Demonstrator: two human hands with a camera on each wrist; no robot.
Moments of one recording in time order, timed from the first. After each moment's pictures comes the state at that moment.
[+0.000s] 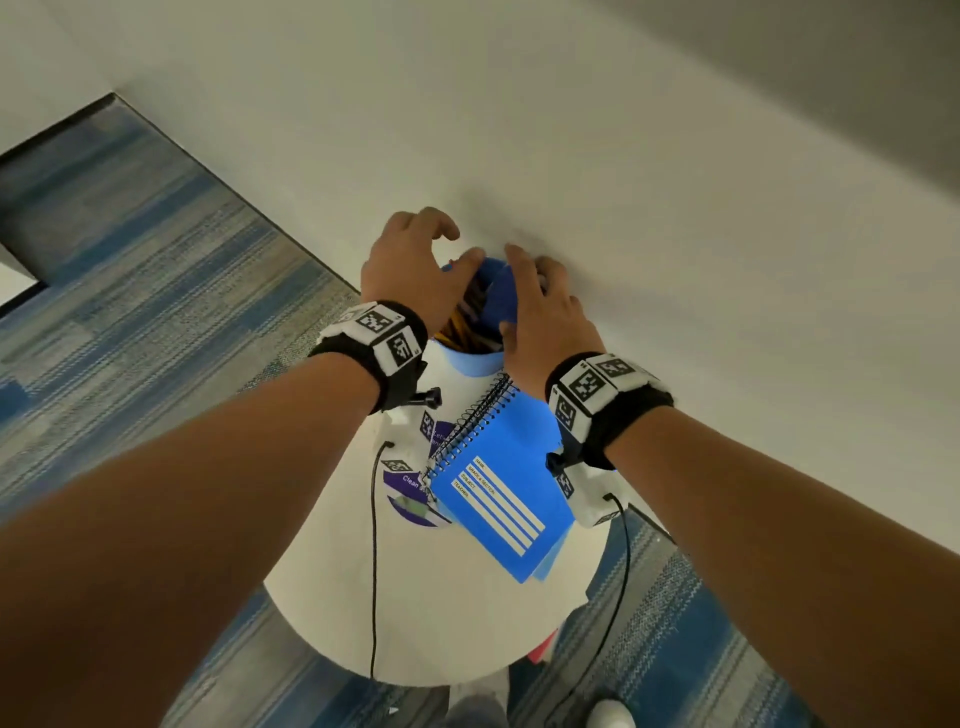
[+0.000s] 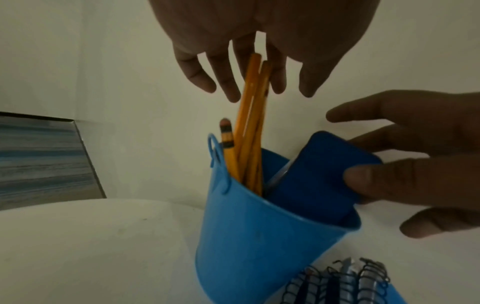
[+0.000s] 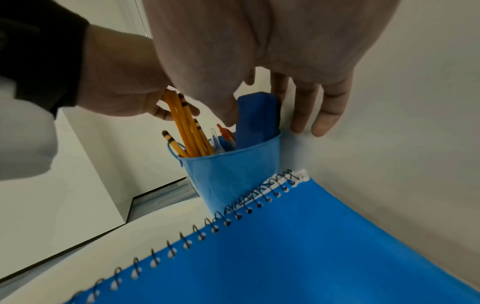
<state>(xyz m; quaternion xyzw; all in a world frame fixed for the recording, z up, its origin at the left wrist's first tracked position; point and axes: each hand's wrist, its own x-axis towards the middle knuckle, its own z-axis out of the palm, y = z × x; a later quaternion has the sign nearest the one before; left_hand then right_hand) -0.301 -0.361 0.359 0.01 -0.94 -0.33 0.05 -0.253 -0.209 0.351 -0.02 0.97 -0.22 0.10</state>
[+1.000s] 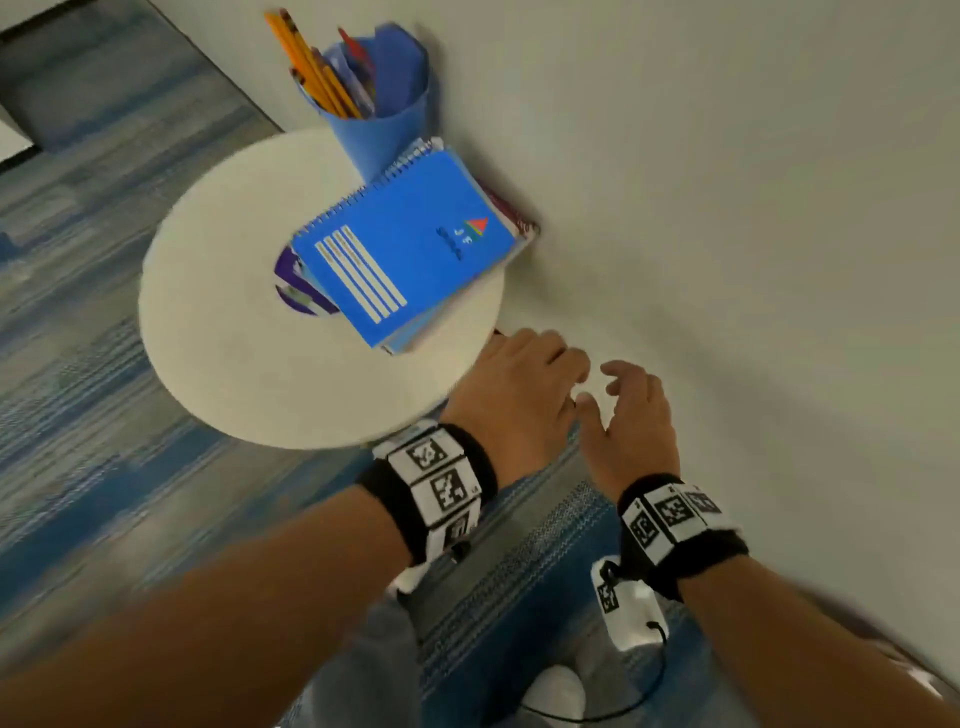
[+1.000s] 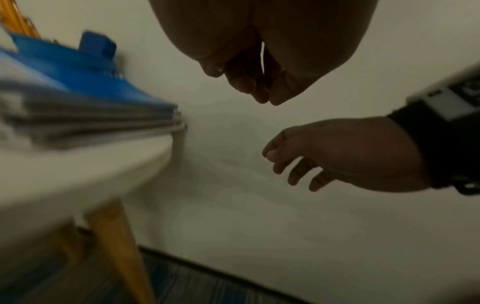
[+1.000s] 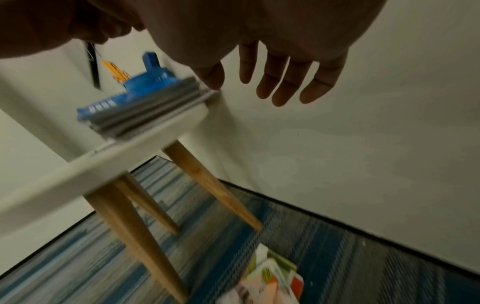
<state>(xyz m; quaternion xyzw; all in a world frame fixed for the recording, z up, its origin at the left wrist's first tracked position) 0.015 -0.140 0.305 -0.25 -0.94 -0.23 0.01 0.035 0.017 0.233 0.08 0.94 -0.33 0.03</state>
